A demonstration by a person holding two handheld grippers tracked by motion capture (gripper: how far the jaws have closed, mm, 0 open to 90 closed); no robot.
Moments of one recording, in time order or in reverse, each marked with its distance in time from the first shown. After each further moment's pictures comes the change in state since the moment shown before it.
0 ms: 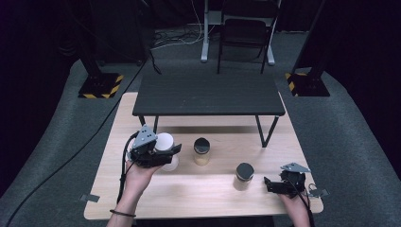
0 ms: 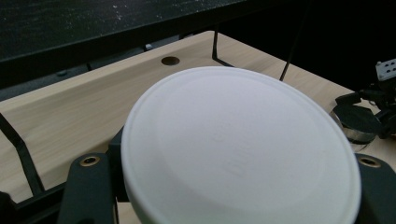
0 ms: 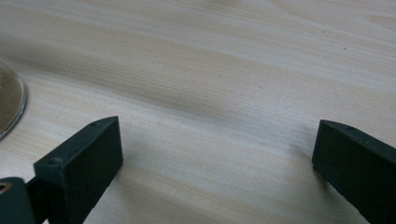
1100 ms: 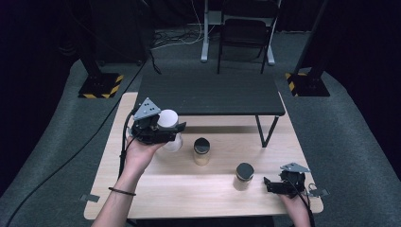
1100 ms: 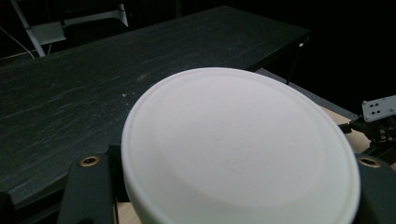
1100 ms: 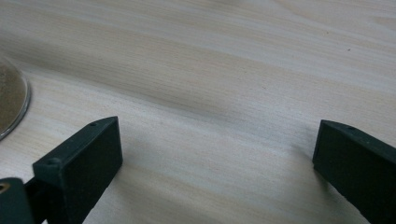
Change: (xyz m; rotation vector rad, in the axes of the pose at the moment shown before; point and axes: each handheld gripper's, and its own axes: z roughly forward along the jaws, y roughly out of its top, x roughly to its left) left arm 0.003 0.076 -0.001 -0.015 -0.012 0.046; right arm 0.000 0.000 0.000 0.002 0.009 -0.010
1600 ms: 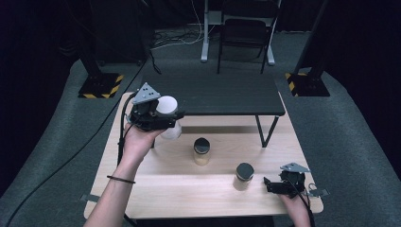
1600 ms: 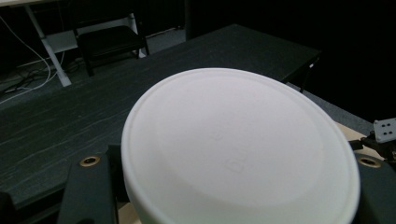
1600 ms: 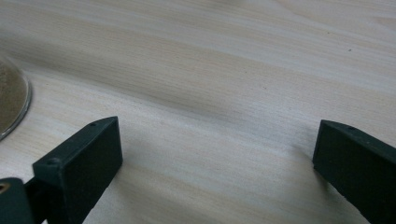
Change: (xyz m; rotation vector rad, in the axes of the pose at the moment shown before) left arm 0.010 0.036 -0.004 -0.008 0.039 0.014; right arm 0.000 0.000 0.000 0.000 0.001 -0.002
